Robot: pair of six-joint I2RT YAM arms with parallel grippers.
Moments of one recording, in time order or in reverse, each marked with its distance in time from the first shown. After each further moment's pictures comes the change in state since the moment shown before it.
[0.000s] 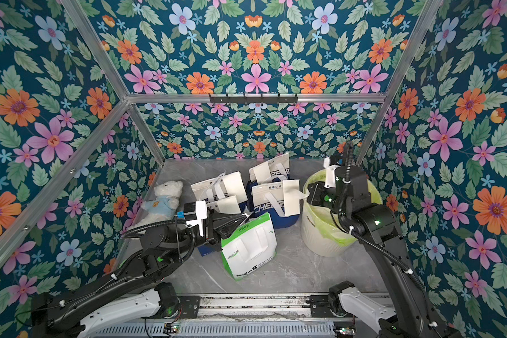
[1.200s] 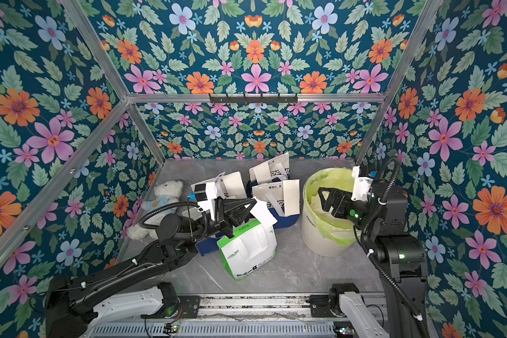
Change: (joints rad) left arm 0.000 0.211 0.082 0.232 -0.074 -0.253; right arm -0.258 -0.170 -0.067 -0.009 -0.277 -0.097
